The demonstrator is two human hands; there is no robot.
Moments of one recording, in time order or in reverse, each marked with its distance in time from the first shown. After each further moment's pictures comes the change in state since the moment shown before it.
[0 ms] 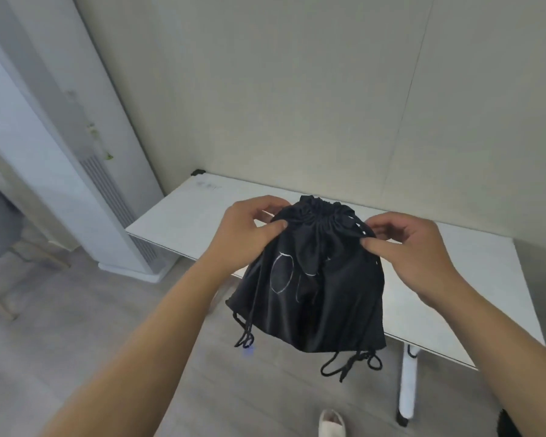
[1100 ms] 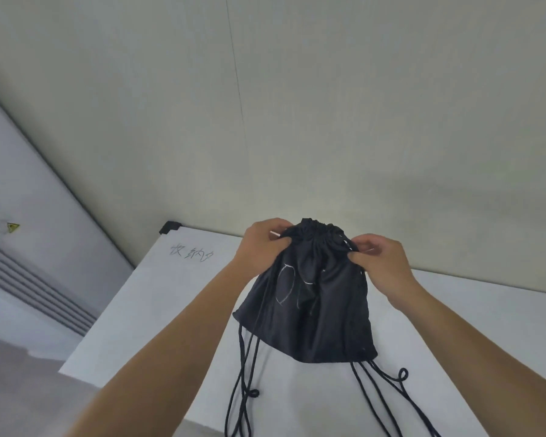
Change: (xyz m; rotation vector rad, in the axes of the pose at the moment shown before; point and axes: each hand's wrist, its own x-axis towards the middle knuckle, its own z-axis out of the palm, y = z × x) left_hand 0.464 -0.305 -0.063 -0.064 -0.245 -0.161; right_hand 0.432 0.143 0.235 -0.032 0.192 0.372
